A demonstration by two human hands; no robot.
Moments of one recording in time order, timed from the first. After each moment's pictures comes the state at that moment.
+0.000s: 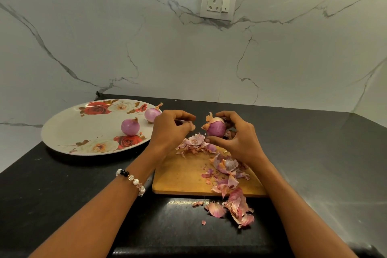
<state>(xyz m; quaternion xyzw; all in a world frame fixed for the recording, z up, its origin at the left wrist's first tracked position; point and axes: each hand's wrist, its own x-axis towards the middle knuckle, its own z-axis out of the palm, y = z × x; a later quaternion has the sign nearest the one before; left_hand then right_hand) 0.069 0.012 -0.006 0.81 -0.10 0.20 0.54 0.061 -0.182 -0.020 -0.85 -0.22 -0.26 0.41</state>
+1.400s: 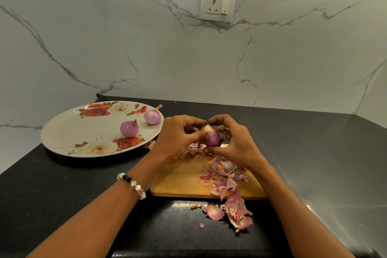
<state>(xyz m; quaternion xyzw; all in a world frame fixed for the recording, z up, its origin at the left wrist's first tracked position) 0.063 0.006 -0.010 0.82 -0.25 0.22 0.47 0.060 -0.183 -0.018 -0.85 -0.27 -0.19 0.41</state>
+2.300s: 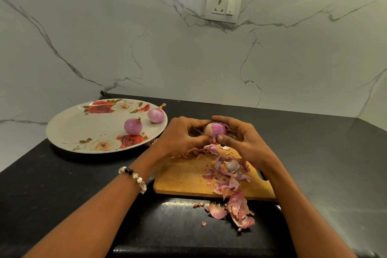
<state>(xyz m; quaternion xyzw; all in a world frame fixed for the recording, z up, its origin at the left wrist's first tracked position) 0.067 0.013 -0.010 0.82 -0.30 0.13 0.47 0.054 -0.195 -0.010 -0.82 -0.26 -0.08 0.51</state>
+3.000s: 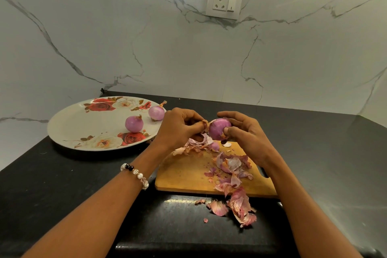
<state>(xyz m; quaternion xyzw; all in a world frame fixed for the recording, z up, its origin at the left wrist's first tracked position) 0.070 0.012 -0.007 0.80 -0.21 0.16 0.54 0.059 -0.194 -0.012 -0.77 -0.20 -0.08 0.60</state>
